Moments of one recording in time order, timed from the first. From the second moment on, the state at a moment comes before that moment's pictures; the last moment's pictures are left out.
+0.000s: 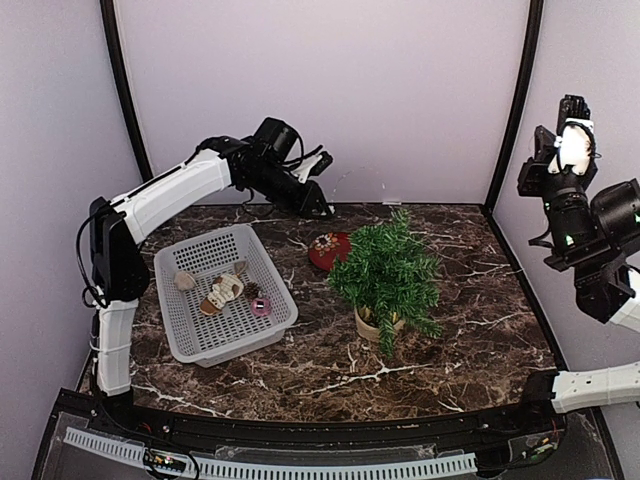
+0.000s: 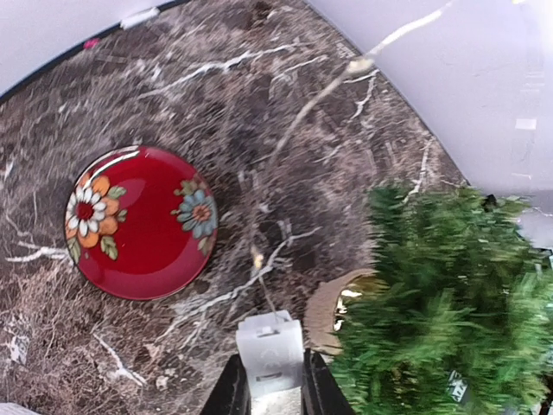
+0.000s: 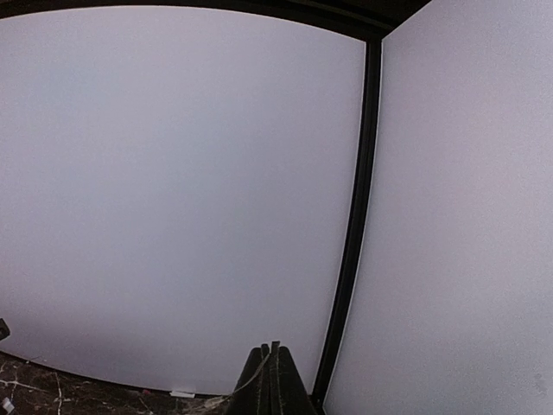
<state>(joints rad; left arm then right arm) -0.67 2.12 2.19 -0.91 0.40 -0.13 1.00 0.79 0.92 0.54 0.97 -0.73</state>
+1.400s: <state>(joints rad) -0.67 2.26 2.26 -0.76 0.63 -0.12 0.76 0.99 0.93 0.99 0.86 -0.99</state>
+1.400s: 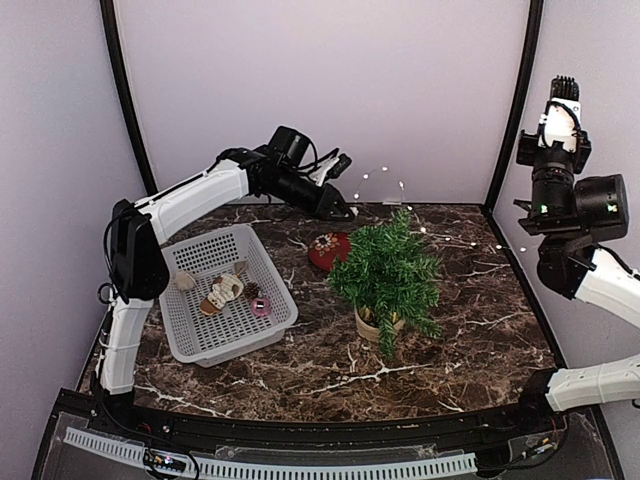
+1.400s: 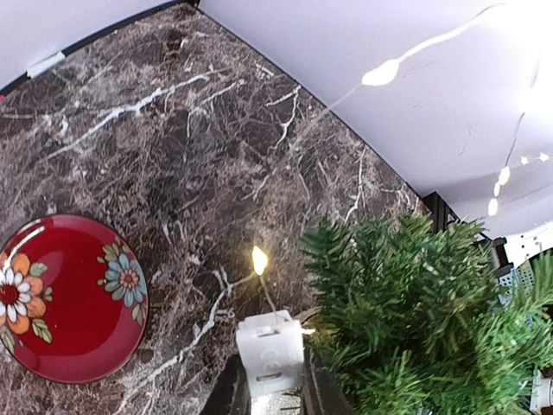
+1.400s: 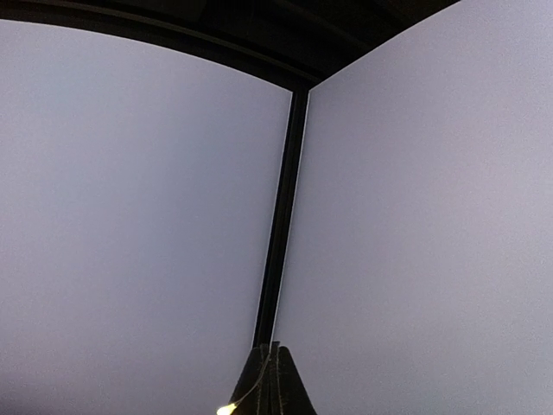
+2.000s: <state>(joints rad) -0.67 2.38 2.31 -0.81 0.58 -0.13 0.71 1.05 0.77 1.06 0.90 -1.07</state>
